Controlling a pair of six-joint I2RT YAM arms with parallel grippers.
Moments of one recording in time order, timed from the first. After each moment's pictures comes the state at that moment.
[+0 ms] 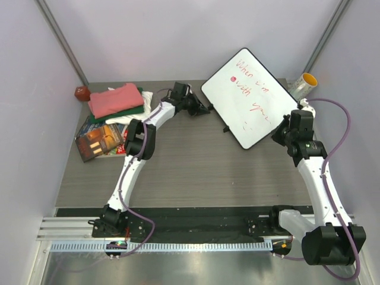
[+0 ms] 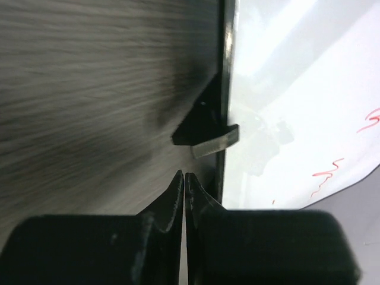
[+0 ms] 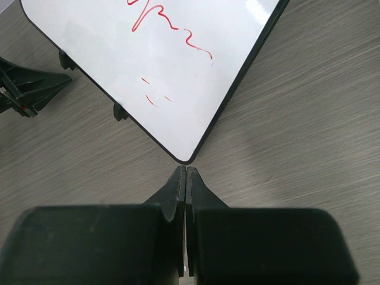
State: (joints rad) left arm -0.41 2.69 2.30 -0.30 0.56 -1.03; right arm -0.03 1.01 0.93 -0.53 0.05 0.50
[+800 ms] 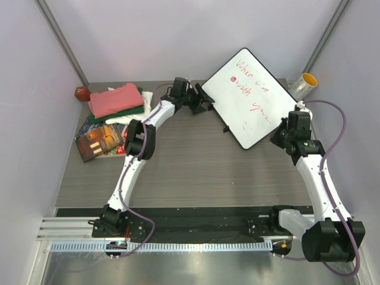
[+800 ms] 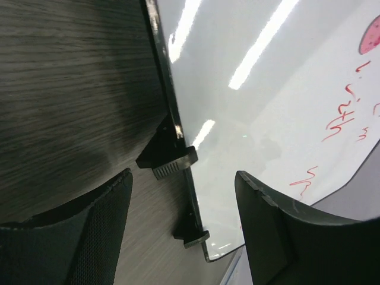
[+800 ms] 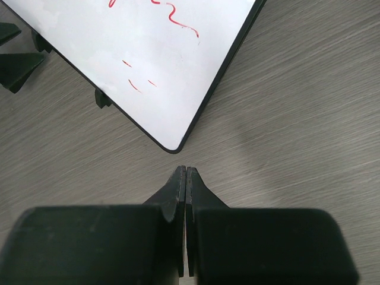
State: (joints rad) left arm -0.42 2.69 2.36 -0.23 0.53 -1.05; right arm -0.02 1.04 0.92 -0.57 0.05 0.49
